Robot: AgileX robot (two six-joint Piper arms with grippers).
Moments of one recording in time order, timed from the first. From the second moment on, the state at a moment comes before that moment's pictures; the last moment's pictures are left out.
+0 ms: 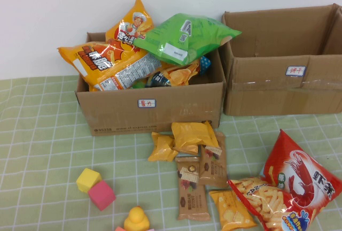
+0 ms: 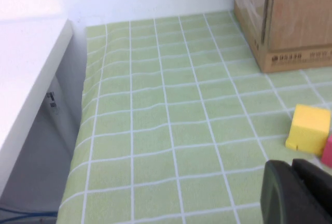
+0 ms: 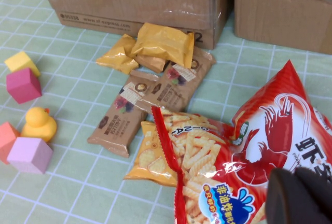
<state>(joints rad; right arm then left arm) 0.32 0.49 -0.40 0.32 0.56 -0.23 0.00 -0.01 0.02 0.08 0.36 -0.08</state>
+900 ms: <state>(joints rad) 0.32 0.49 -0.40 0.32 0.56 -0.23 -0.02 -0.01 0.01 -0.03 0.39 -0.04</state>
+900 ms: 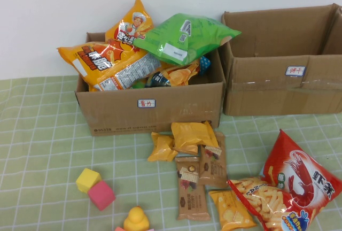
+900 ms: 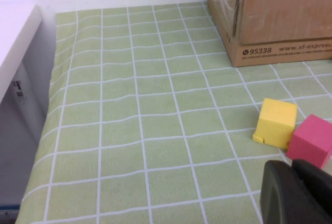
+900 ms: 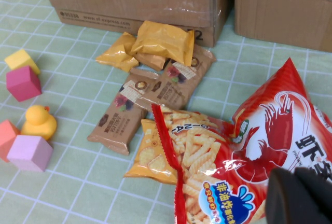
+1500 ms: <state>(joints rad) 0.32 0.49 -0.40 0.32 0.56 -0.23 -0.02 -0.01 0.01 -0.02 0.39 -0.05</state>
